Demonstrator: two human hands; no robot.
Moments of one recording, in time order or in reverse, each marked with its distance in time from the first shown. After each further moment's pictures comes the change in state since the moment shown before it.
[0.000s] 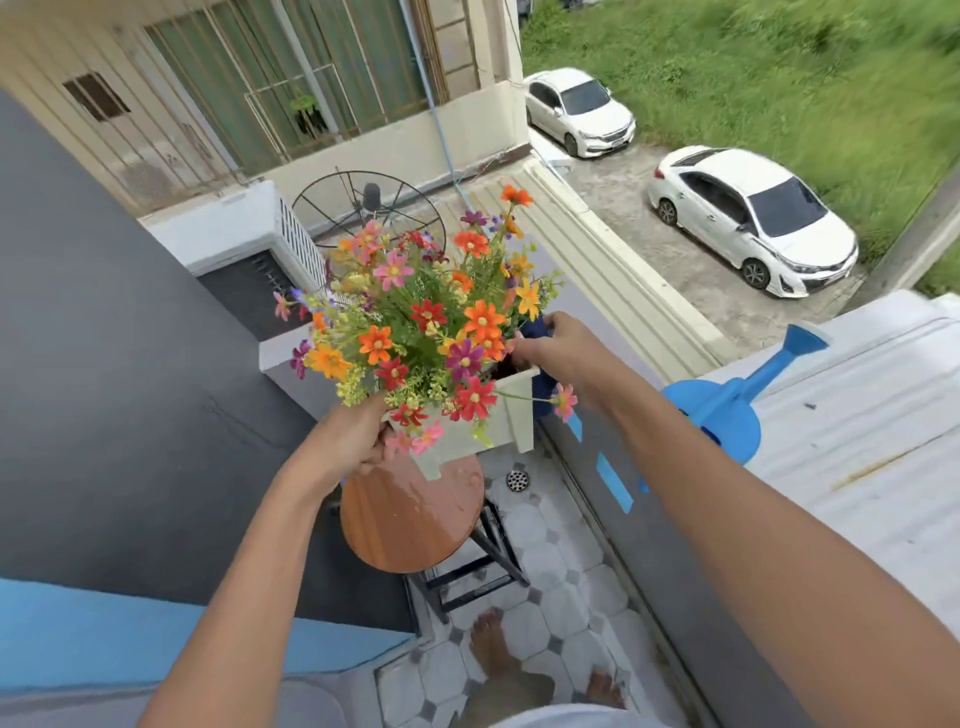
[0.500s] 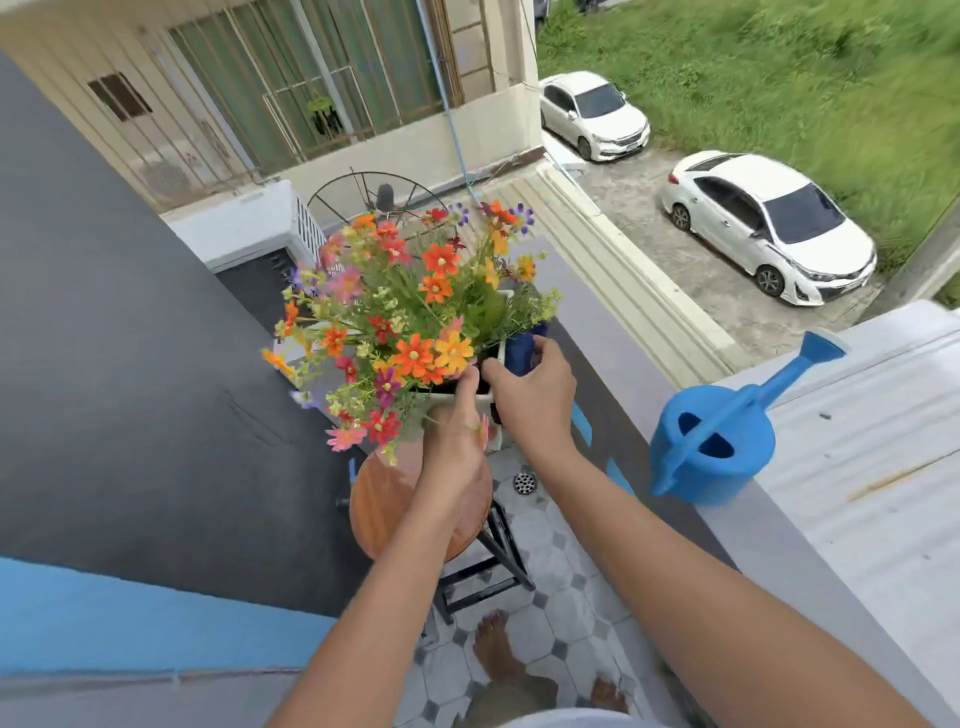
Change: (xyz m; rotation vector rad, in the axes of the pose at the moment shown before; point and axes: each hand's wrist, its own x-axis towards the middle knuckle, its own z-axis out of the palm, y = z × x) left_hand -0.028 0.018 0.099 -0.370 0.117 0.217; right_hand -0.042 0.012 0.075 0.076 0.455 -0.157
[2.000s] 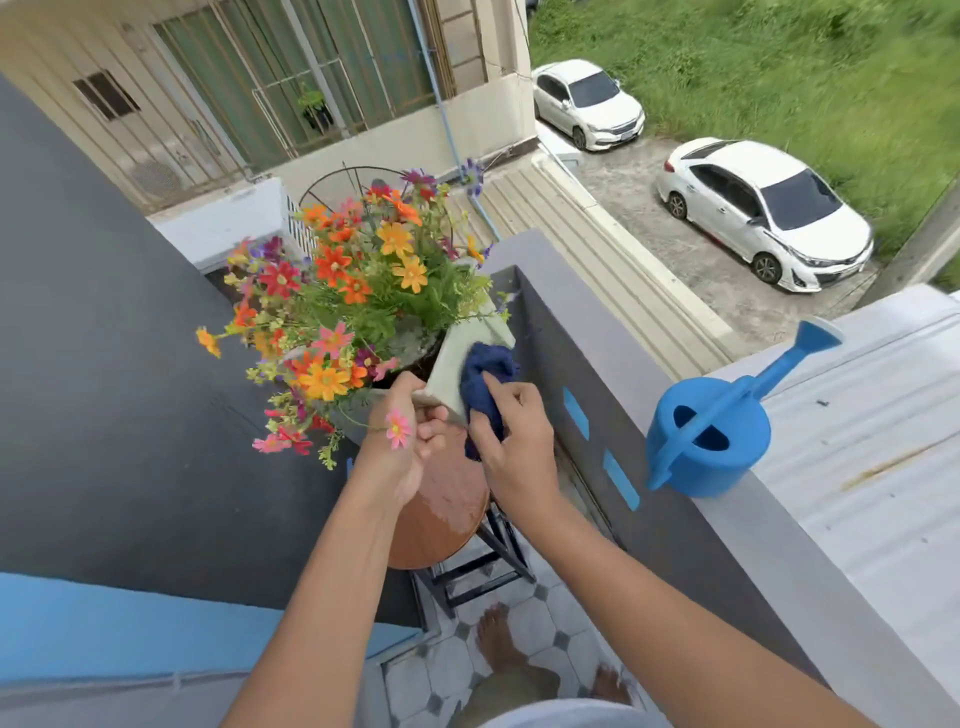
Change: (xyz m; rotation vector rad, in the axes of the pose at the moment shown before) left_hand 0.018 0.015 -0.037 -0.468 -0.004 -0.288; right_hand -0.036 0.052 0.002 -0.044 -0.136 -0.432
